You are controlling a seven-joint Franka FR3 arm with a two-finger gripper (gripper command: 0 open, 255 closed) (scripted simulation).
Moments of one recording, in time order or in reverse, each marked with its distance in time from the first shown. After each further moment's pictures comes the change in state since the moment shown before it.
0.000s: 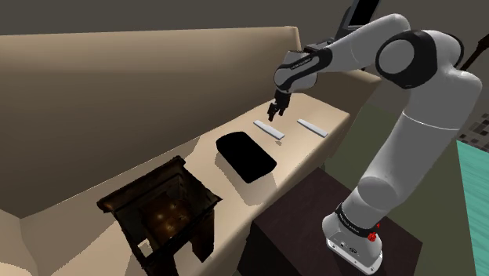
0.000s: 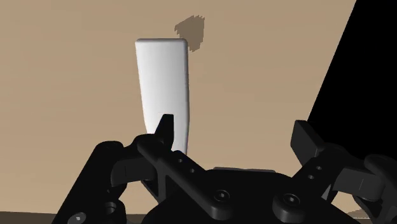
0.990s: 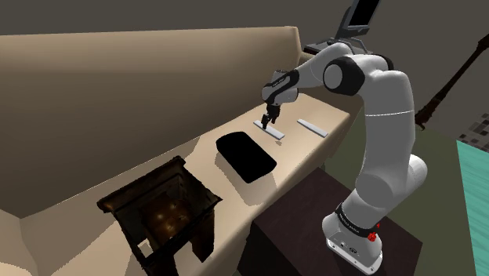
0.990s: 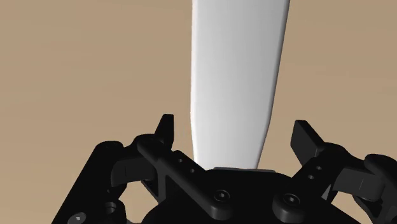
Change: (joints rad) arm -0.084 0.470 0.011 0.361 0.053 0.079 -0.122
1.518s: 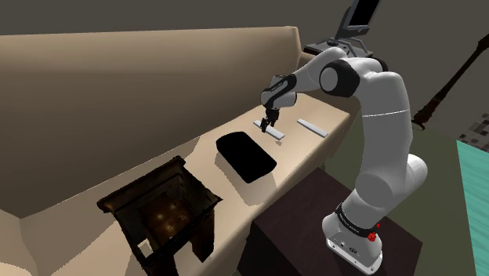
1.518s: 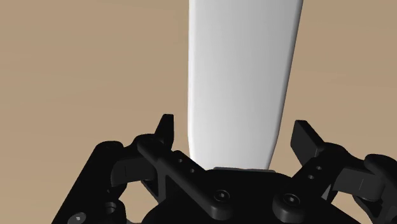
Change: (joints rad) arm -0.006 0.047 0.007 0.006 0.008 0.041 -0.005
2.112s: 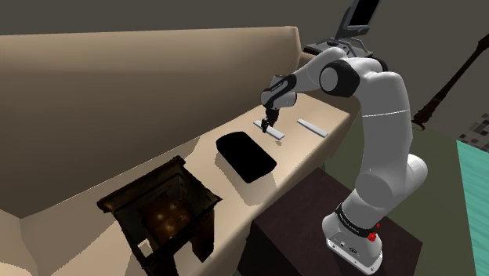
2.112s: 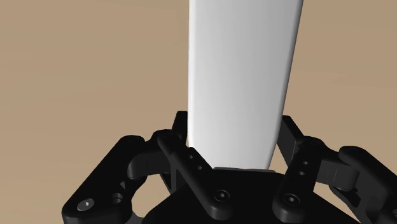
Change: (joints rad) arm 0.000 0.000 0.000 0.000 0.000 0.000 0.000
